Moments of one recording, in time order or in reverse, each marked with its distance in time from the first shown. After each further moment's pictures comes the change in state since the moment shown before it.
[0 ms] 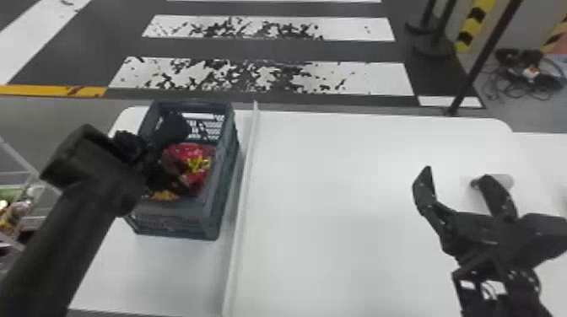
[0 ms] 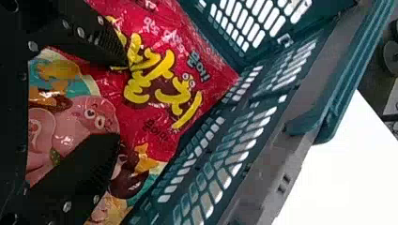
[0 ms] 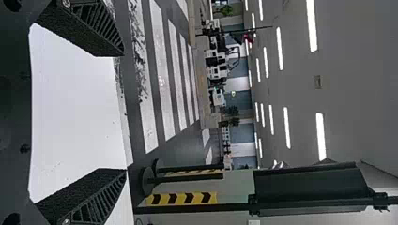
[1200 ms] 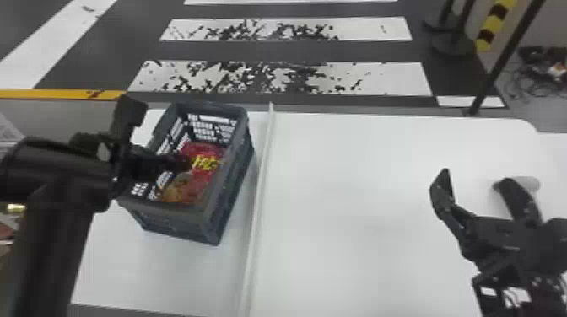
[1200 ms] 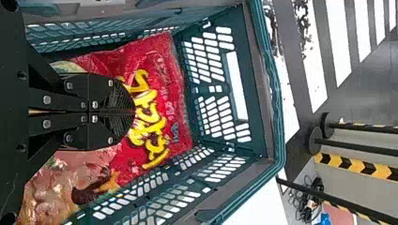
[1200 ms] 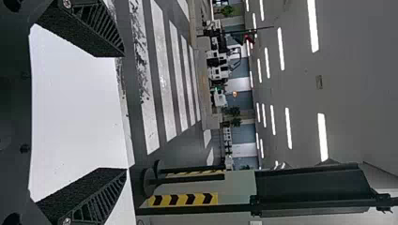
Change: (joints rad) left arm 0.125 -0.011 0.283 -0.284 0.236 0.241 0.079; right arm 0.001 0.004 0.004 0.000 0.001 0.004 0.000
